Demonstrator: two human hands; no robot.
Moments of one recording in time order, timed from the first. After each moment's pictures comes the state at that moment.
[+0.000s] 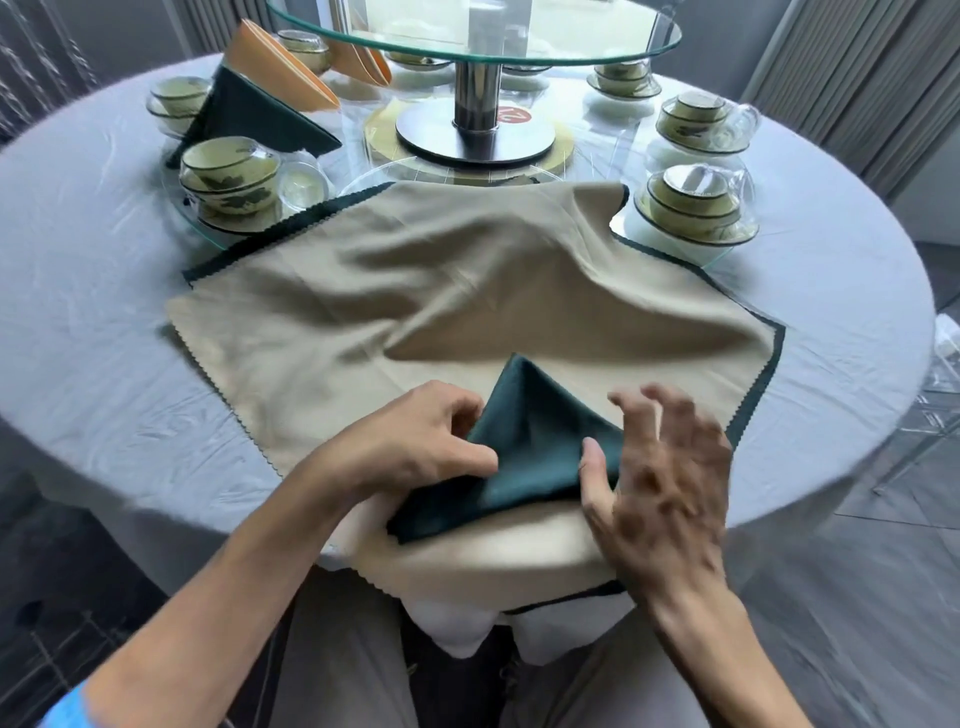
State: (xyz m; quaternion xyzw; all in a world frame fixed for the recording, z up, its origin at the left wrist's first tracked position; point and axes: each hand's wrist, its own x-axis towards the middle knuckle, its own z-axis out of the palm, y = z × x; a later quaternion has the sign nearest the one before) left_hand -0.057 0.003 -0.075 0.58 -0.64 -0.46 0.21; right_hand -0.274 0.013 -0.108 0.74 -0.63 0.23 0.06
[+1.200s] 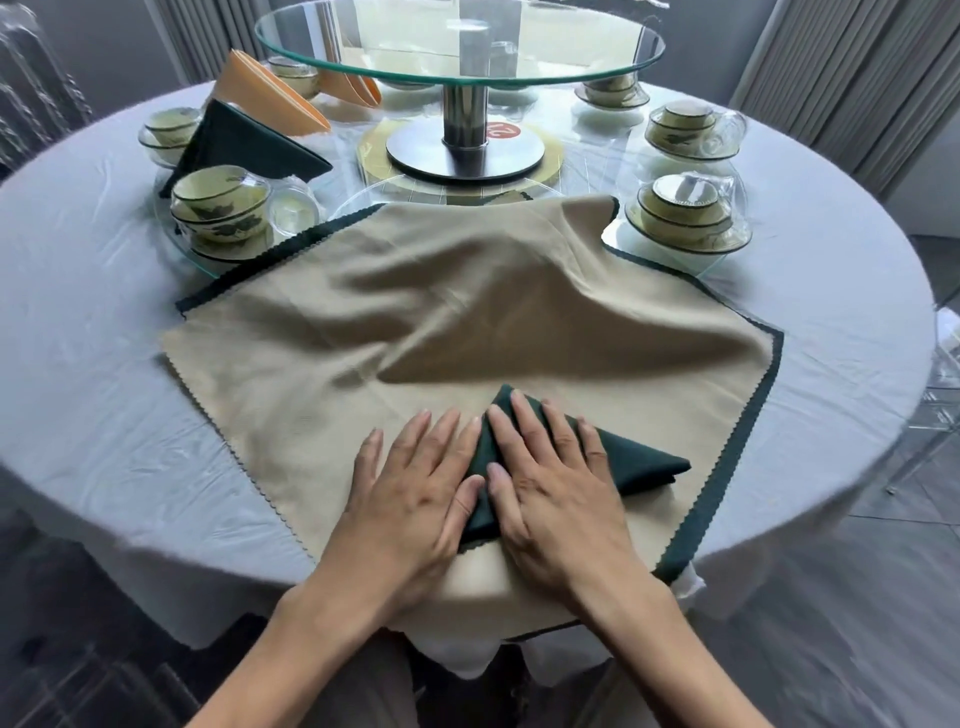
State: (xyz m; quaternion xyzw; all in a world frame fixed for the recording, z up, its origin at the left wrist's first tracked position) left_hand -0.066 0.036 -0.142 0.64 -0.75 0.03 0.16; right_hand -0.226 -0.002 -0.128 0.83 -0.54 0.10 -0.04
